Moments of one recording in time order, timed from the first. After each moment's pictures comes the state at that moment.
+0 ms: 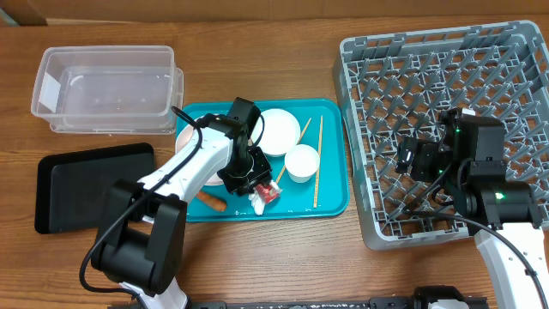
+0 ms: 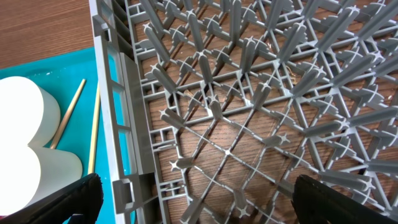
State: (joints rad) left arm -0.39 1.84 1.19 -0.91 0.31 -0.86; right arm 0.01 1.07 0.96 -0.81 -0.03 0.20
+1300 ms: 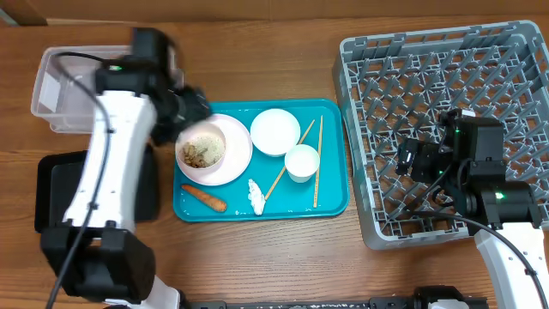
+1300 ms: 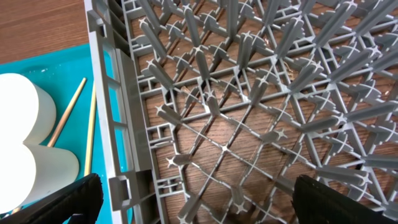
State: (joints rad) left arm -0.08 1.75 1.66 -1.26 0.11 -0.54; right arm 0.01 1.07 0.96 -0.83 -0.02 0.20
